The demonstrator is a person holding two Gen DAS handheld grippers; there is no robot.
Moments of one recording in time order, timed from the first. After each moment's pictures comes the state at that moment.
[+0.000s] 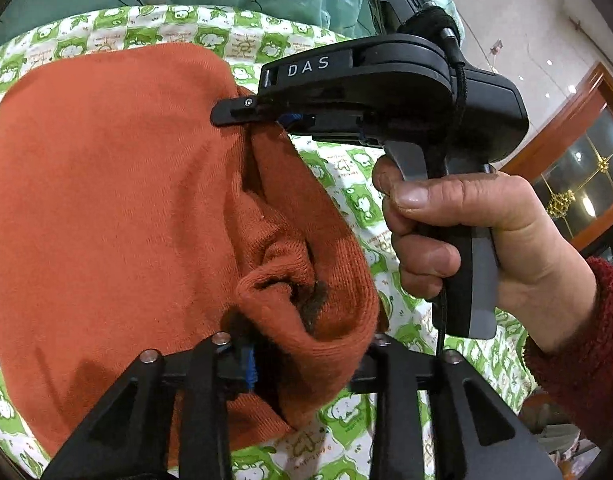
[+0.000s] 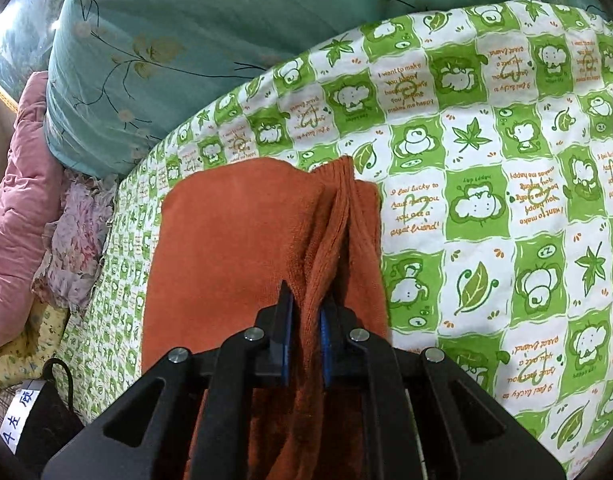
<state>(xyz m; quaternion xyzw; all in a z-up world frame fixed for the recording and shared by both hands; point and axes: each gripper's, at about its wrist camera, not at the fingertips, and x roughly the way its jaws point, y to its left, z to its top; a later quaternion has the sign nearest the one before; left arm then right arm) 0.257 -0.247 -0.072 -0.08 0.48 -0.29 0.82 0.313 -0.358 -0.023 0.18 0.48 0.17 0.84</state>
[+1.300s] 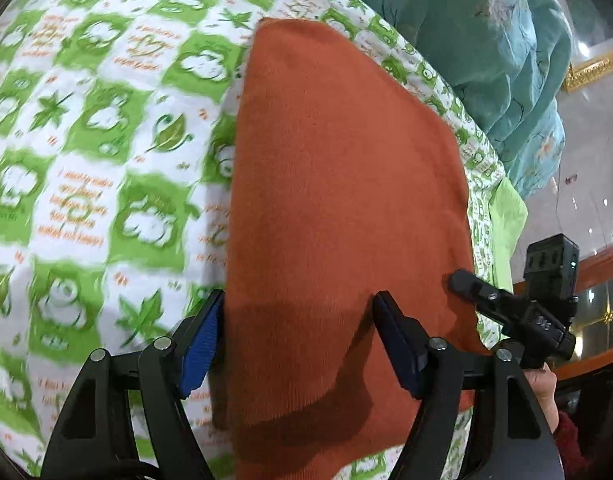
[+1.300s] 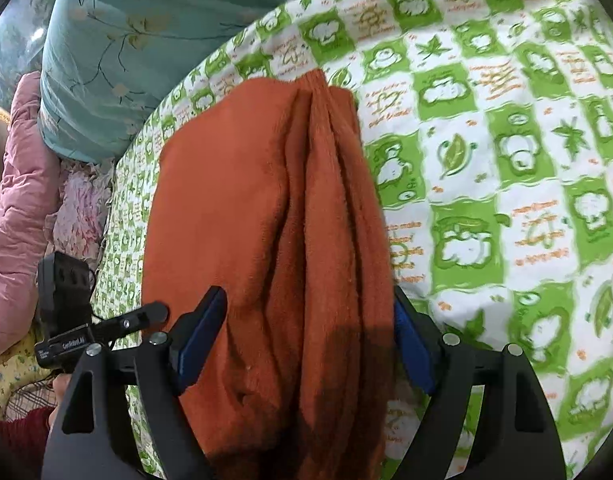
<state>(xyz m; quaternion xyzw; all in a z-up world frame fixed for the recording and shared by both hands) 0.314 -0.088 -0.111 -0.26 0.51 -0.15 0.81 0.267 -0.355 -0.051 0.21 0.52 0.15 0.81</state>
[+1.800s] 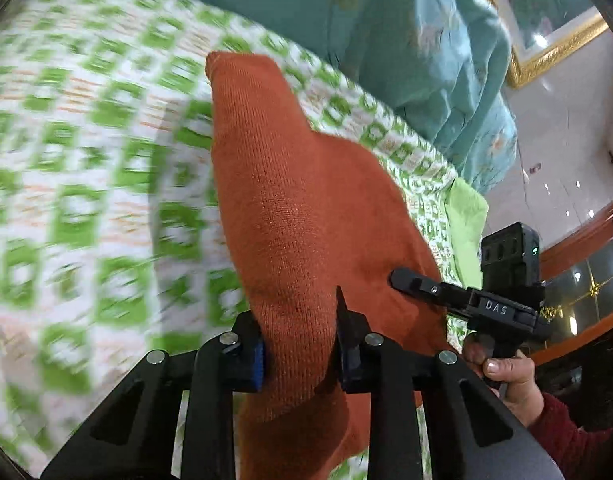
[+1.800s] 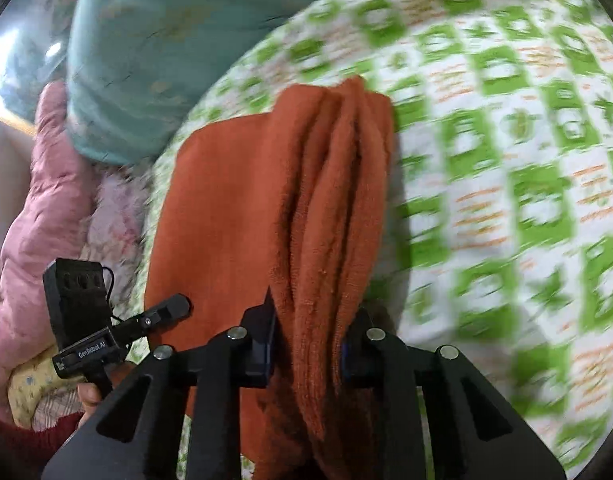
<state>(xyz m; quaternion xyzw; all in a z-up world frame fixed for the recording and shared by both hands) 0.255 -0.055 -0.053 -0.25 0.45 -0.19 0.83 0.242 -0.301 -0.029 0.25 0.50 0.22 0.80</state>
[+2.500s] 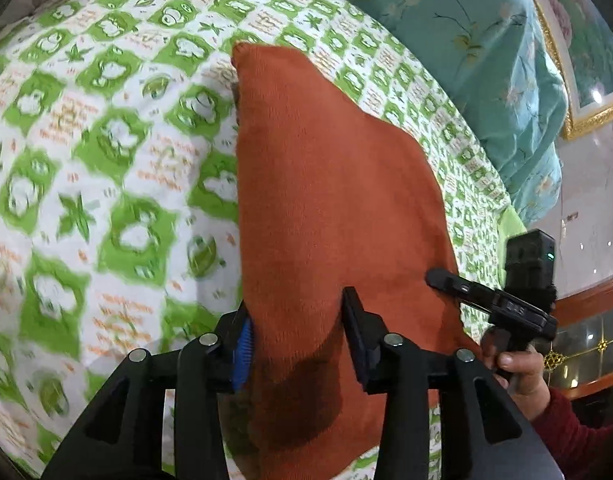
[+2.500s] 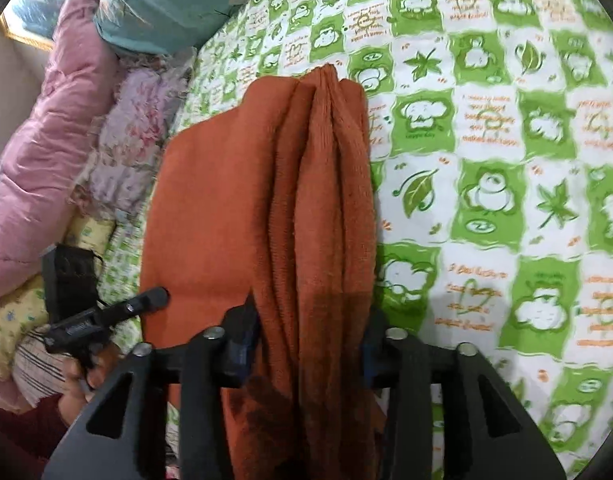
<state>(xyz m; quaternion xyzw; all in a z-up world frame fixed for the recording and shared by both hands) 0.150 0.090 -0.092 -0.31 0.49 -0.08 0.81 0.226 -0.168 -0.065 0.17 0.56 0.27 0.77</state>
